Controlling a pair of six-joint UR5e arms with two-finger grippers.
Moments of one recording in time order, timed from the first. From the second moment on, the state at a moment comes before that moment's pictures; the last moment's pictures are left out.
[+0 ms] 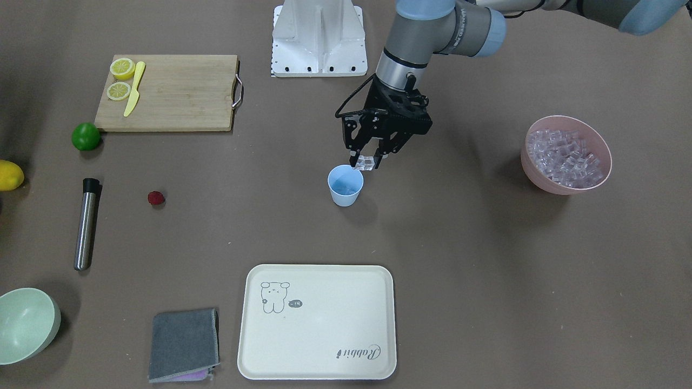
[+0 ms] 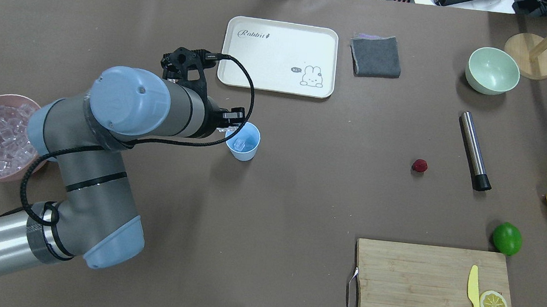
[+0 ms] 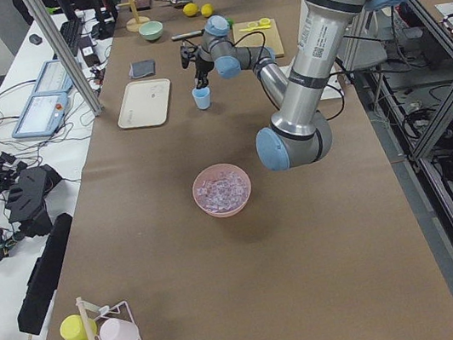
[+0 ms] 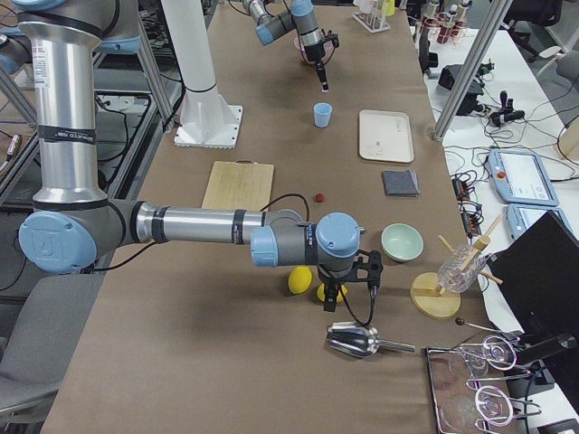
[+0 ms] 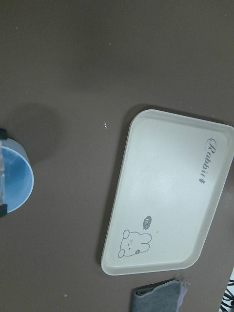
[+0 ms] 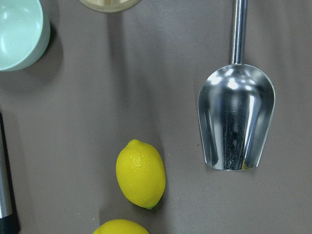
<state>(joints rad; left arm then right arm) -0.52 -2.16 -1.80 -1.86 -1.64 -1.37 1.58 -1.59 1.59 -1.46 2.43 0.19</state>
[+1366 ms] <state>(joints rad) -0.49 -2.20 -1.71 -1.91 -1.57 -1.39 1.57 -1.58 1.60 -1.46 2.44 0.19</state>
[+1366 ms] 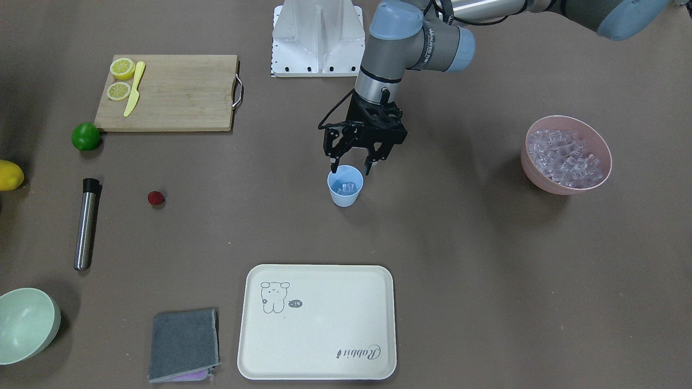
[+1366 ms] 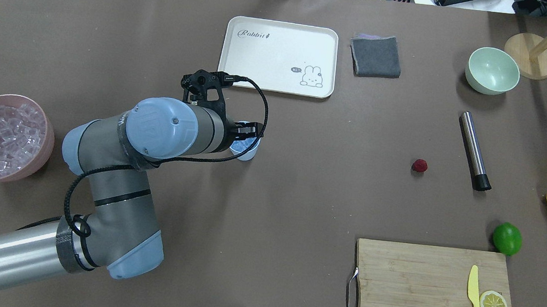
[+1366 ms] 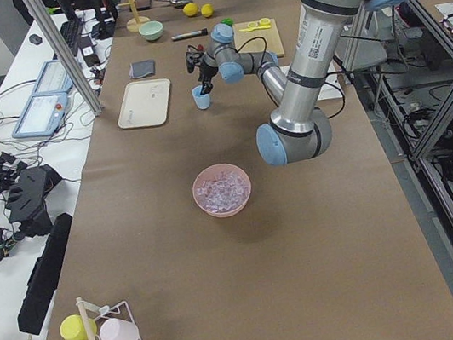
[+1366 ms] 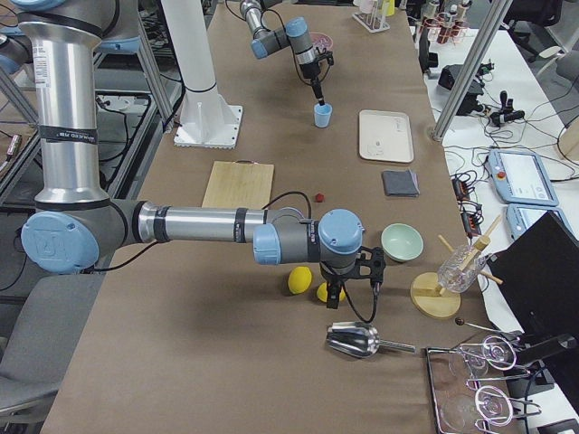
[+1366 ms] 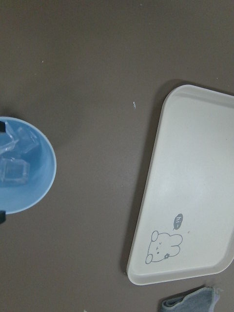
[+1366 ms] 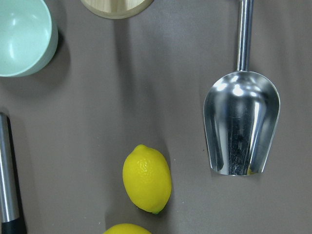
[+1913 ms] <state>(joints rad) -0.65 -2.10 -1.78 -1.88 -1.68 -1.22 1.51 -1.48 1.63 -1.44 2.45 0.32</state>
